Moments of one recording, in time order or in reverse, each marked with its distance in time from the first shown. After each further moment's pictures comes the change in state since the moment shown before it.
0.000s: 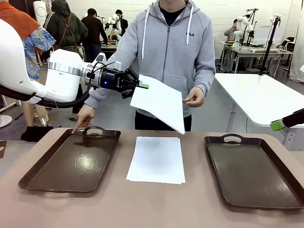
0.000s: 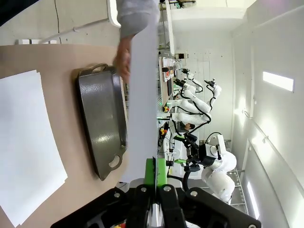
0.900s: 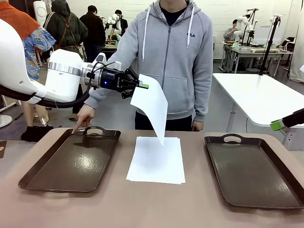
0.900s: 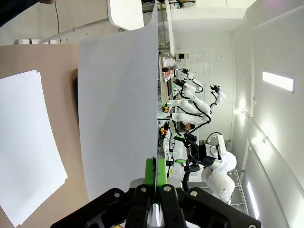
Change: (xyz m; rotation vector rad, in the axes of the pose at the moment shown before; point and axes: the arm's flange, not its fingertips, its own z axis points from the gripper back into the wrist) left arm 0.000 0.000 0.000 0.000 0.000 0.000; right arm 0.000 0.000 0.000 0.000 0.000 0.000
